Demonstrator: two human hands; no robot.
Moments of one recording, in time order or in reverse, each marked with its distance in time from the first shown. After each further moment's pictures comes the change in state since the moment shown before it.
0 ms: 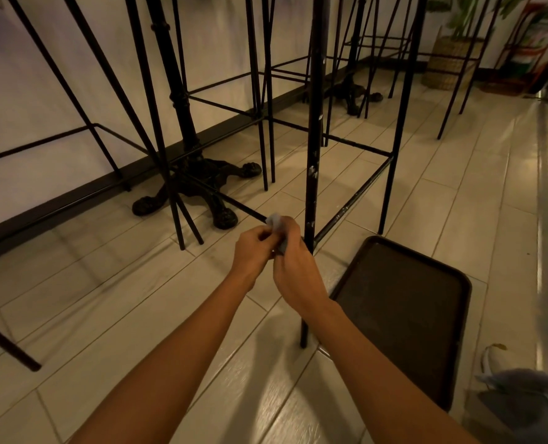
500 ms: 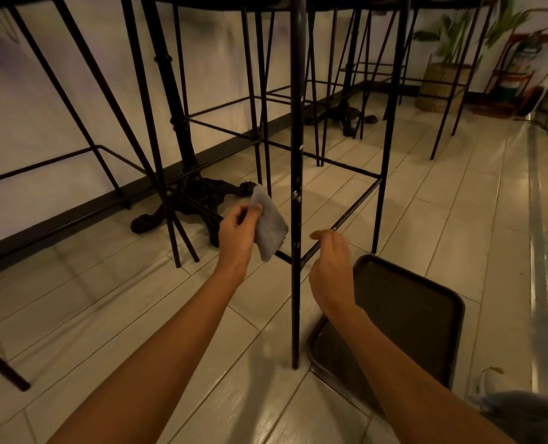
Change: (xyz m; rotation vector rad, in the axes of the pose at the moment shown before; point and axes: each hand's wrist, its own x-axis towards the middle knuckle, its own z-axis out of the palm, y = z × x) left_hand -0.001 0.061 0.000 -0.203 0.171 0.204; right_hand 0.016 0.042 -0.053 -0.400 0.318 -0.085
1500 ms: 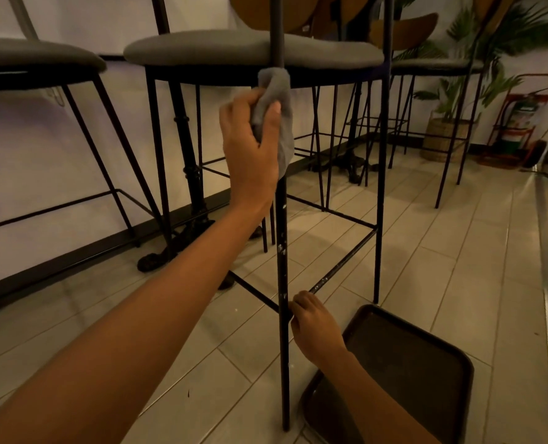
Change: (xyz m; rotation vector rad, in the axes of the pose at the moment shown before) left_hand 0.034 0.165 0.068 0.086 0.232 0.863; right_hand 0.007 0.026 -0.002 -0.172 -0.469 -0.231
